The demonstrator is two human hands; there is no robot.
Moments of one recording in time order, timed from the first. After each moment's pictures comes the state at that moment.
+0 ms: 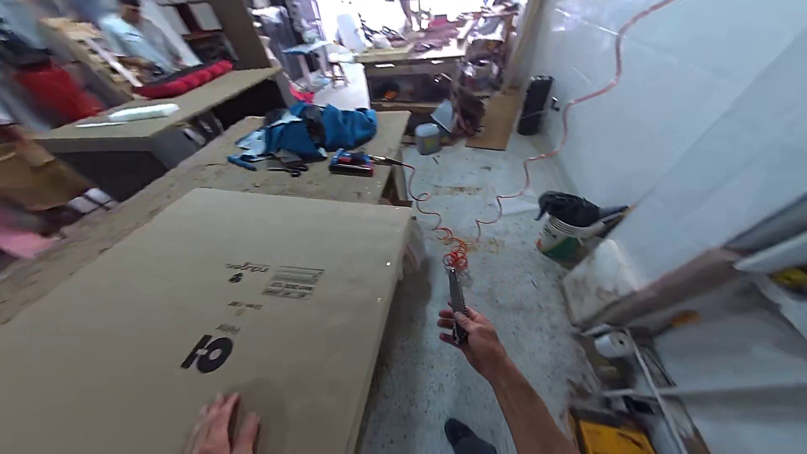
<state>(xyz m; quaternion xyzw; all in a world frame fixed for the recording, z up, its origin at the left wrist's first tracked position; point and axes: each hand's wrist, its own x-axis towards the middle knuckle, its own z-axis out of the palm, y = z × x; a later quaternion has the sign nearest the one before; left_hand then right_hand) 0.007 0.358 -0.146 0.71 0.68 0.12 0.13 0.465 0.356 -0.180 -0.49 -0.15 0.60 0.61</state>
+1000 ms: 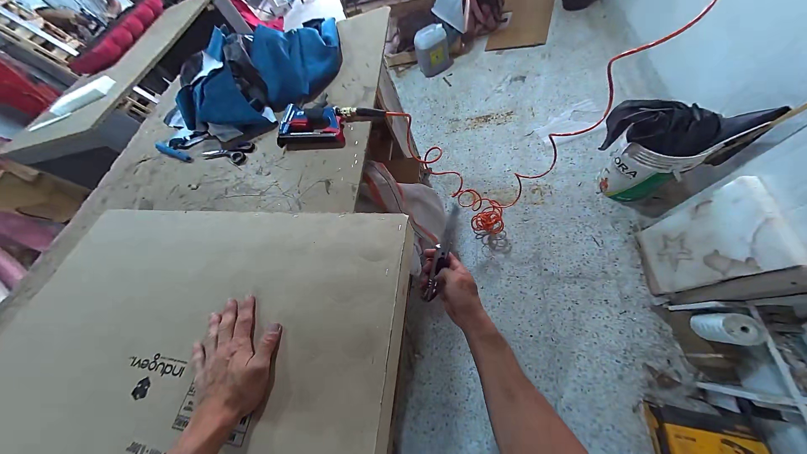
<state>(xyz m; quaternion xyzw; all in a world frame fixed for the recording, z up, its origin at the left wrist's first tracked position) 0.150 0.688 -0.176 0.75 0.66 0.02 -0.01 0.509 0.640 -0.292 -0.44 -0.21 0.59 0.65</state>
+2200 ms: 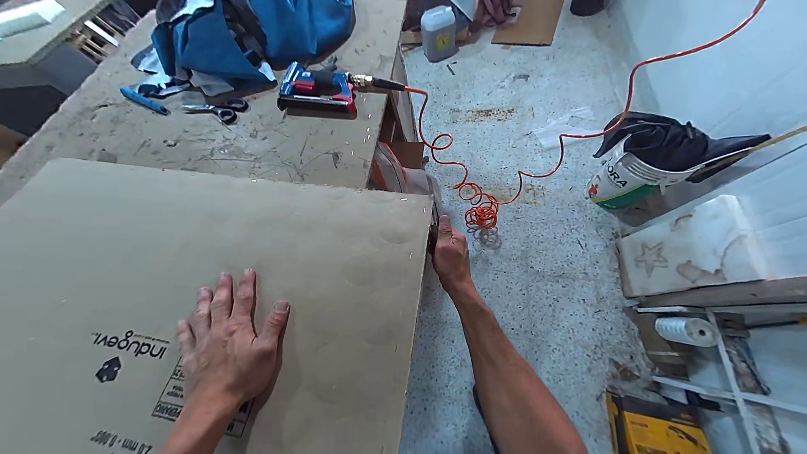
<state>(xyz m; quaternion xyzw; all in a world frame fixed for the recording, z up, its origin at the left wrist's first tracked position) 0.152 0.690 -0.180 0.73 0.68 0.01 0.00 0.483 0.707 -0.297 -0.71 -0.32 0.33 0.54</state>
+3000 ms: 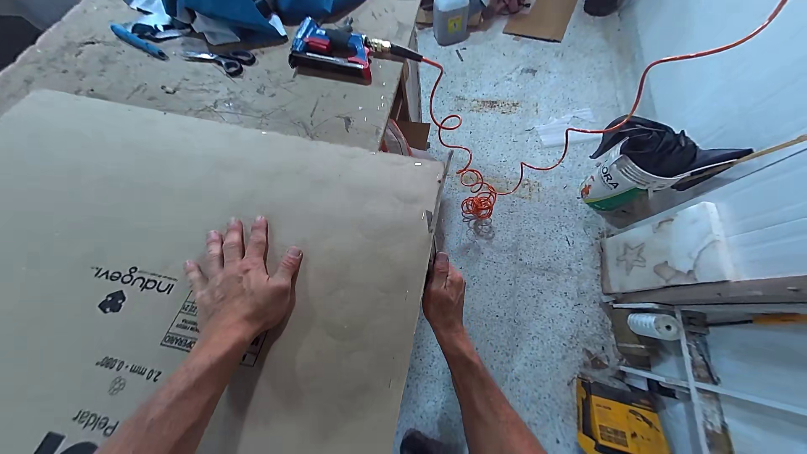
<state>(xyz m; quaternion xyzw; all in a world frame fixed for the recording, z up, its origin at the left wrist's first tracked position) 0.158 0.687 -0.174 0.72 0.69 0.01 0.04 0.402 0.586 -0.289 -0.74 -0.35 0.28 0.50</state>
